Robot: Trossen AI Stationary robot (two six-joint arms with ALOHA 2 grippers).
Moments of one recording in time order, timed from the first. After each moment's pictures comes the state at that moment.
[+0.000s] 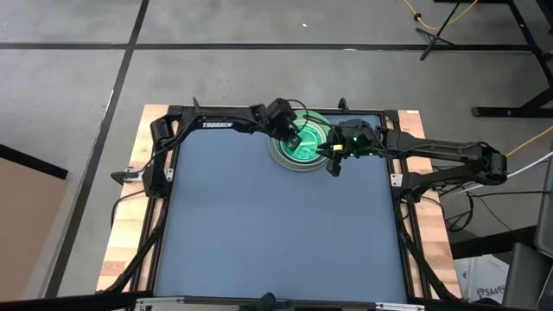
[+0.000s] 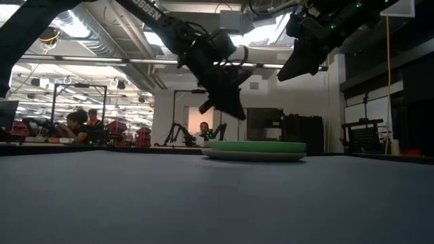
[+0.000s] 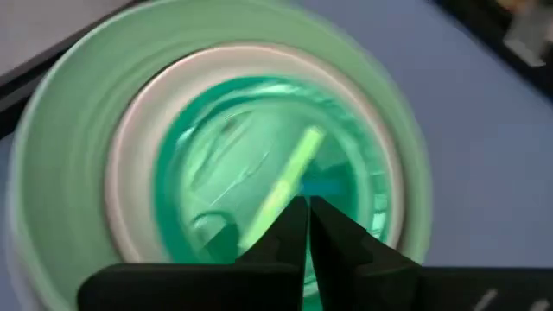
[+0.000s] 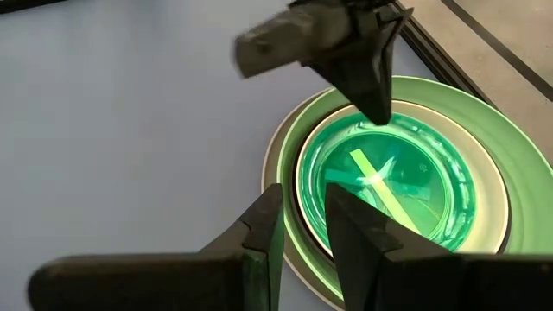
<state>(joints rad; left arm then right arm) 0.42 2.02 1.50 -0.27 0.08 -0.36 -0.28 1.15 0.84 -0.35 -0.04 0.05</state>
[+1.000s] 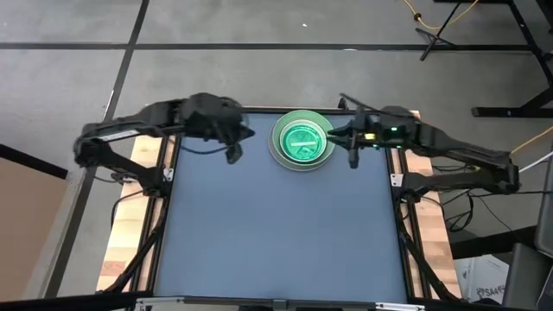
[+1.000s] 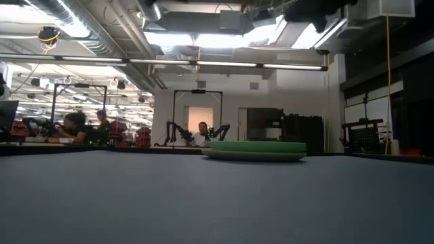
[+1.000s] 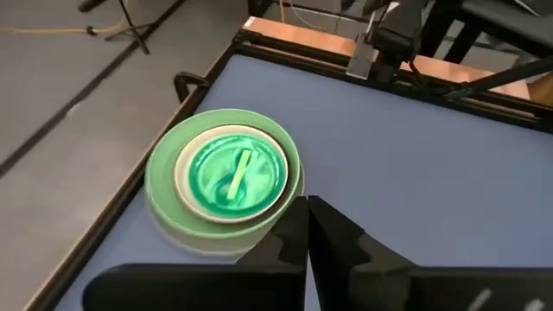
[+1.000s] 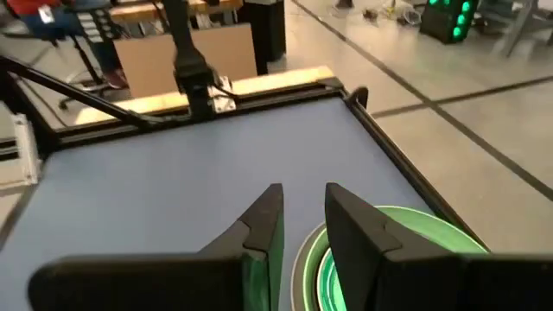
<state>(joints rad) 0.17 1.30 1.50 -0.79 -0.12 -0.15 -0.28 0.95 0.98 -0.37 -0.11 0.04</state>
